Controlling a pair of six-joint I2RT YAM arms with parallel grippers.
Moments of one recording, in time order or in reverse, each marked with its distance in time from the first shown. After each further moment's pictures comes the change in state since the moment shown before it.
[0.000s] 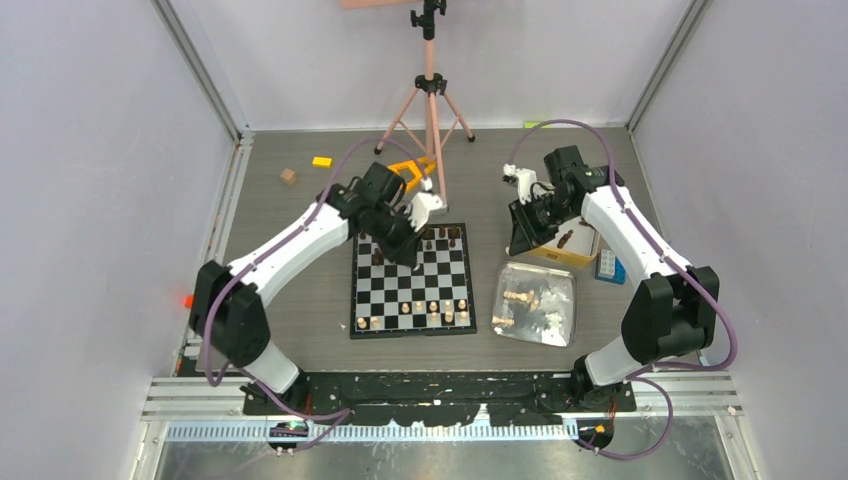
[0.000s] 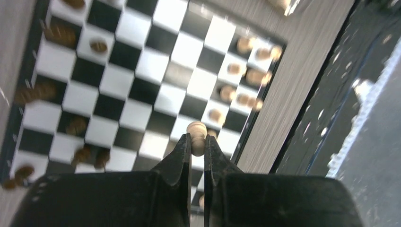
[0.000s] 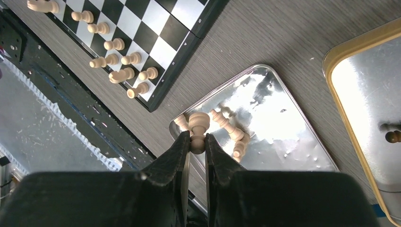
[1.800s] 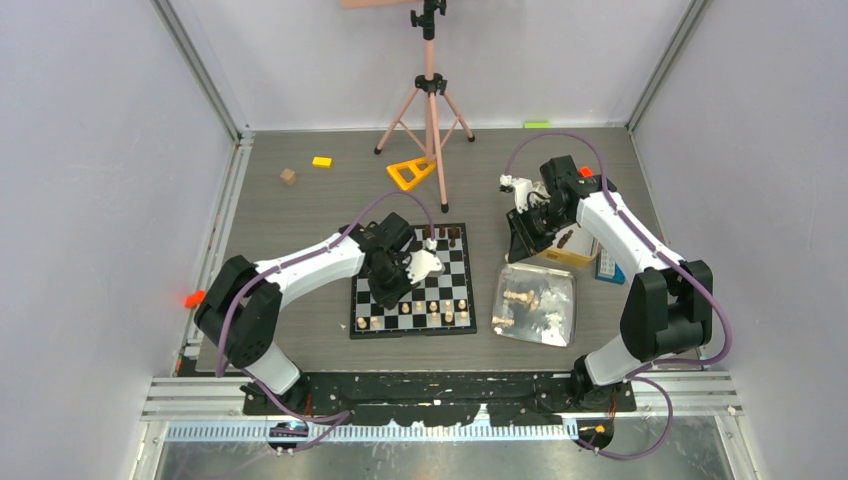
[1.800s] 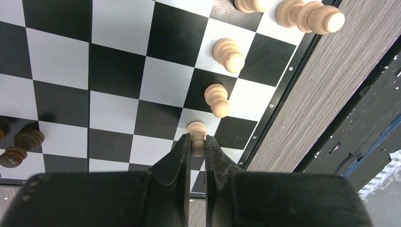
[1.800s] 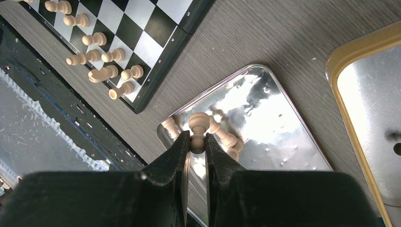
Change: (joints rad) left arm -0.109 -0.040 -0.373 0.019 -0.290 0.179; right arm 0.000 0.016 -0.103 0.090 0.013 -0.032
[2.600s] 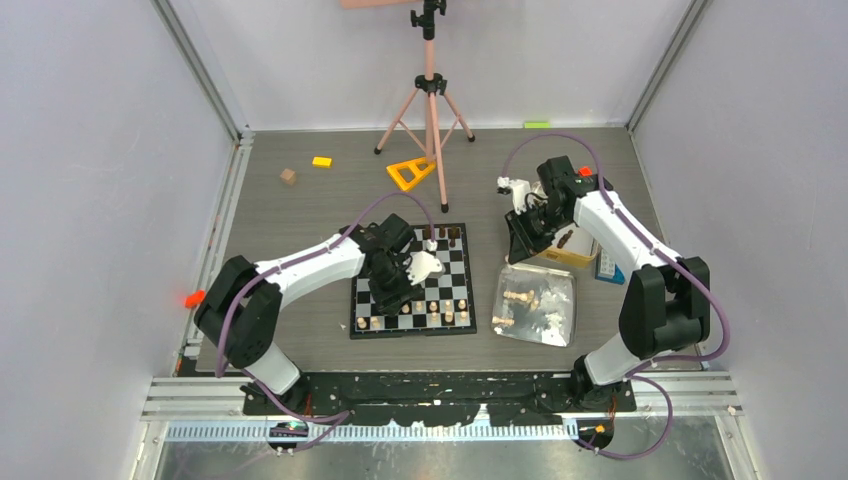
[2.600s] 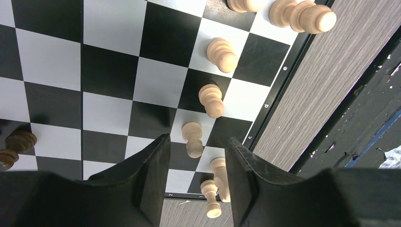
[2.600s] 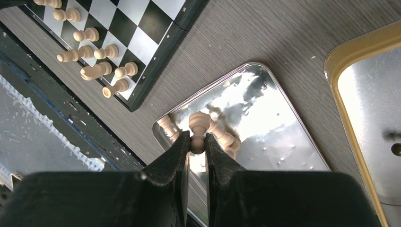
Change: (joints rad) left arm -0.005 -0.001 -0.006 0.000 0.011 -0.005; right arm 0.009 0.011 0.001 -0.004 0.016 -0.009
